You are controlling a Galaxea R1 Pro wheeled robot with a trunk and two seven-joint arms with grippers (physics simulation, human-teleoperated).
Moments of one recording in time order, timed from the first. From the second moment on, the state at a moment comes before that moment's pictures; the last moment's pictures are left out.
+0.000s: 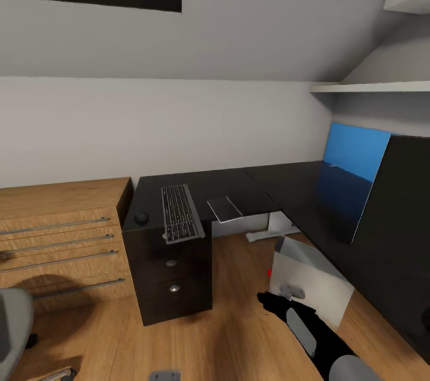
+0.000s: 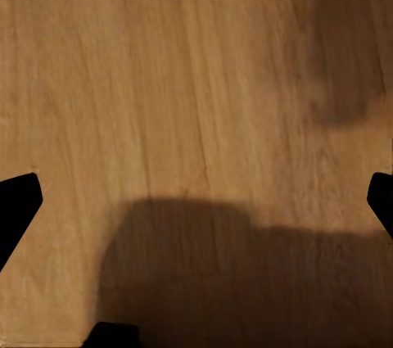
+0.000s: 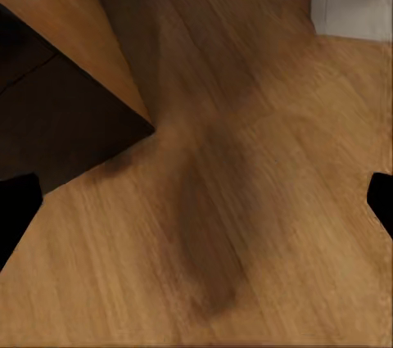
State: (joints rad) left arm -0.21 -0.03 -0.55 -0.63 0.59 0.22 0.42; right arm -0.53 -0.03 0.21 -0.58 -0.58 0.28 -0.10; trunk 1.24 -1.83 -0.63
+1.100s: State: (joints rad) left arm -0.21 -0.03 -0.55 -0.35 0.58 -0.19 0.43; right arm -0.48 0.05 0.25 0.02 -0.28 -0.46 -0.10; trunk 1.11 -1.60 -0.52
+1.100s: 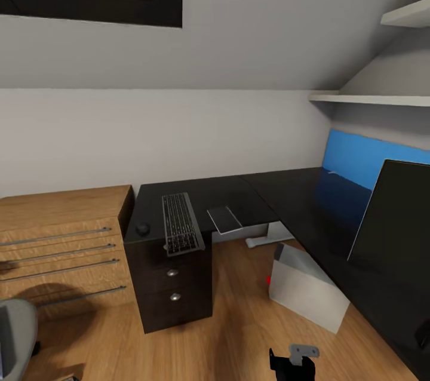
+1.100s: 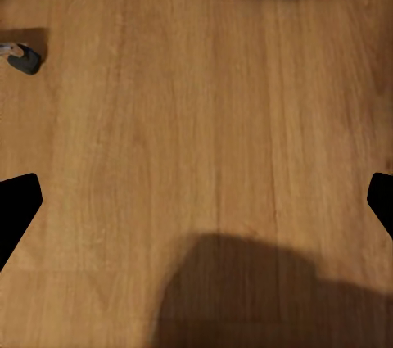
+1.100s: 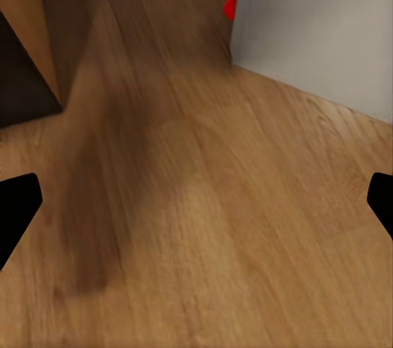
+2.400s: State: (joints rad) left arm -0.21 -0.04 -0.55 -0.35 0.58 -0.19 0.43; right arm -0.47 0.05 0.25 0.02 -0.28 -0.55 -0.10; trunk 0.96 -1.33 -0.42
